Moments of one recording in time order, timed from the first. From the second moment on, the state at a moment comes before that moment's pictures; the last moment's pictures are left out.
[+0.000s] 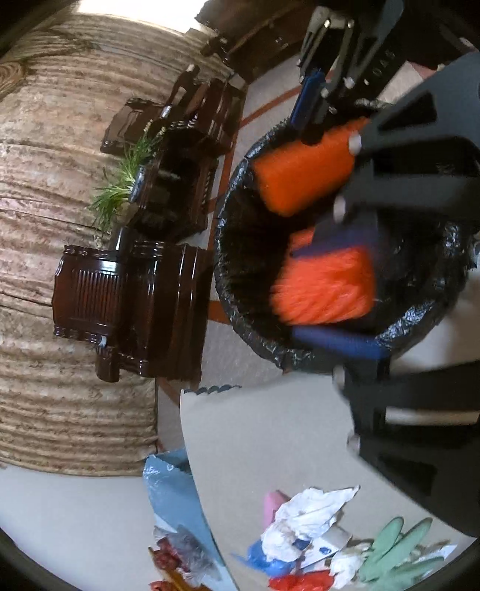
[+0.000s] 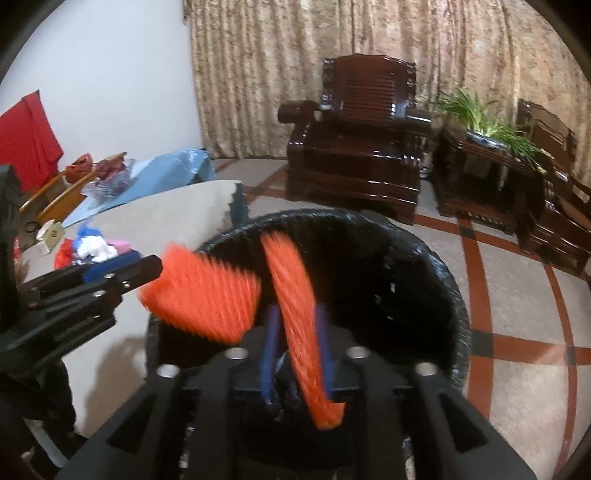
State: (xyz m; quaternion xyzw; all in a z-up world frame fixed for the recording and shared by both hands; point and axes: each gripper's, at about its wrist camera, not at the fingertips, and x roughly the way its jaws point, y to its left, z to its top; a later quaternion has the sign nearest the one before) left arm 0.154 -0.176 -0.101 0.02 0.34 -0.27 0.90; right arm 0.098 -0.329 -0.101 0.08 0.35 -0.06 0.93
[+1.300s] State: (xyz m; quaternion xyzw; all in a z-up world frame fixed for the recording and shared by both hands) left arm 0.173 0.102 -0.107 -0.01 0.32 0.03 0.95; right arm 0.237 -0.086 -0.123 0.03 0.32 0.15 0.93
